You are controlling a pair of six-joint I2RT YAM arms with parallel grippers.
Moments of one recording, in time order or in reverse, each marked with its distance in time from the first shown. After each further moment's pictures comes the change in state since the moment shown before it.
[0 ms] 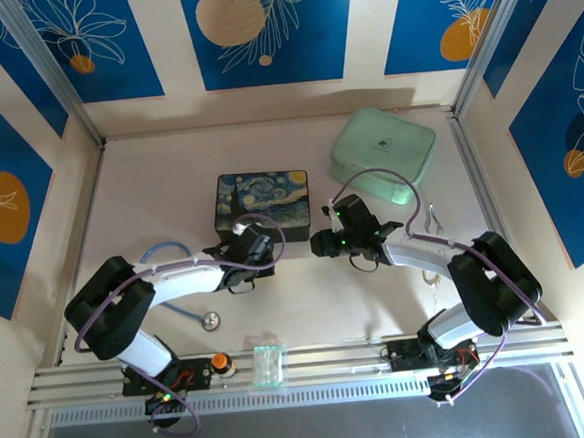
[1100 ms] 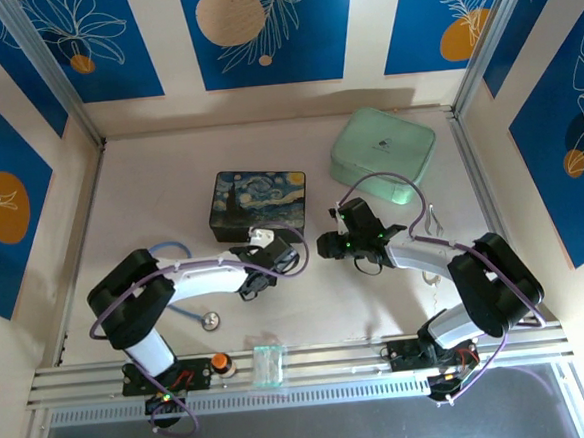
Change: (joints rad) left arm -0.167 0.116 0.146 -0.290 -0.368 0.061; right arm -0.026 -0.008 -0.047 0.018 0.029 0.022
